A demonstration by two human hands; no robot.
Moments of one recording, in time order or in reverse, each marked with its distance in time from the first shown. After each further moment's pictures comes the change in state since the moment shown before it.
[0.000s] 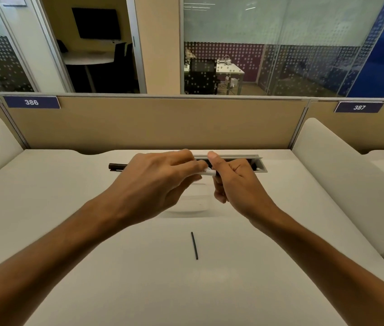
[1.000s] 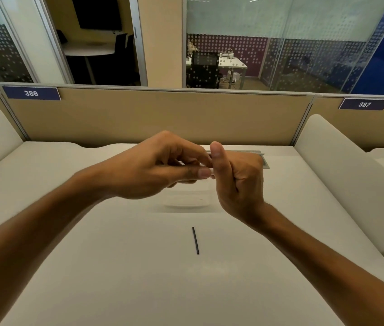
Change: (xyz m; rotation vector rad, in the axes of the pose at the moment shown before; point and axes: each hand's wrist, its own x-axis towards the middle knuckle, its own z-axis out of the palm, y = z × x) left_hand 0.014 -0.009 -0.025 -0.932 -0.292 -0.196; right_hand 0.004 -0.006 0.018 -0.247 0.271 -0.913
